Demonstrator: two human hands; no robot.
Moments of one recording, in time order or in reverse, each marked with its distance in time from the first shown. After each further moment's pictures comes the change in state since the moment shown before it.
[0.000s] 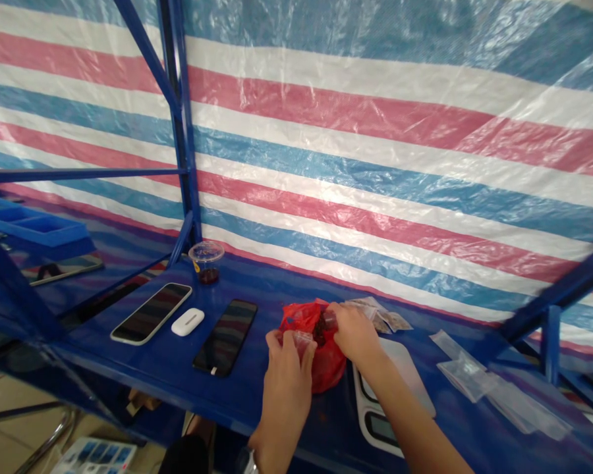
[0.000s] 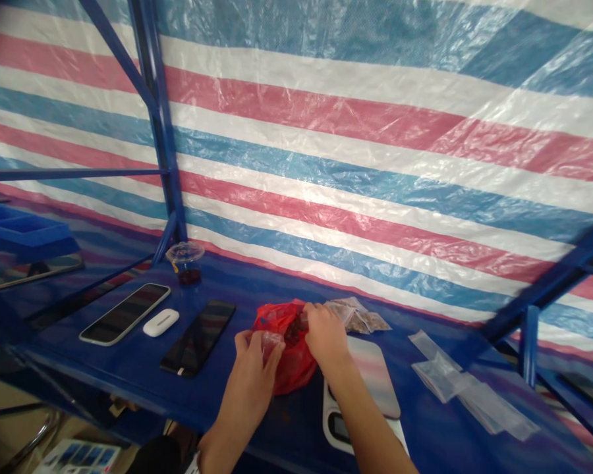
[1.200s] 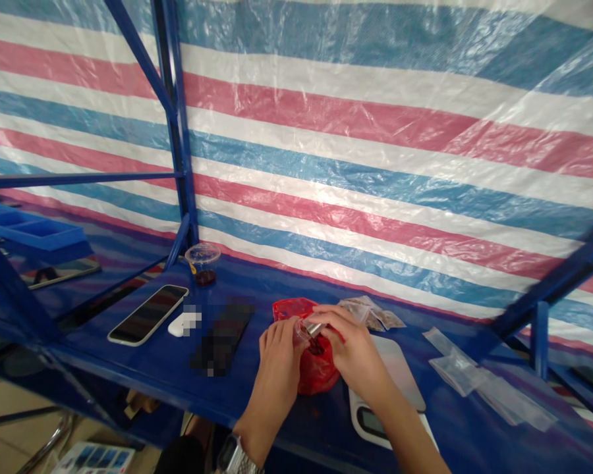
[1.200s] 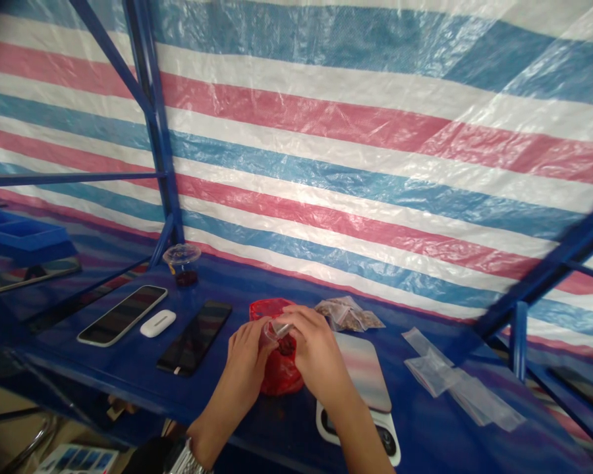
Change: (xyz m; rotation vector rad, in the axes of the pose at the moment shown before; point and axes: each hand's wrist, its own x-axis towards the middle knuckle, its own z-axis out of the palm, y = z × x) left_hand 0.013 -0.016 -0.002 0.104 0.053 0.435; right_hand -0.046 -0.013 -0.012 0.675 0.297 -0.320
